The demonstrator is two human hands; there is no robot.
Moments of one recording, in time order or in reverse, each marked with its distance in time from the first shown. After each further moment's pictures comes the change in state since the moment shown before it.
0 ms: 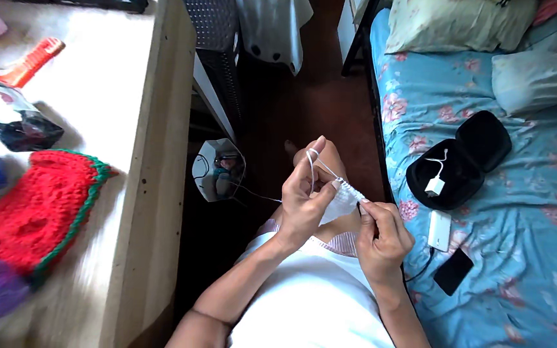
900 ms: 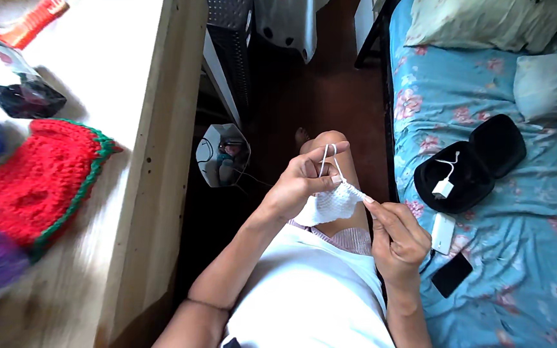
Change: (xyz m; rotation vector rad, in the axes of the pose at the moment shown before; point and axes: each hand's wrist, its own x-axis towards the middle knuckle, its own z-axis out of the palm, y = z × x) left_hand 0.018 0.011 -0.038 -0.255 -0.289 -0.453; right_hand 0.003 0.011 -0.013 0.182 -0.162 -0.066
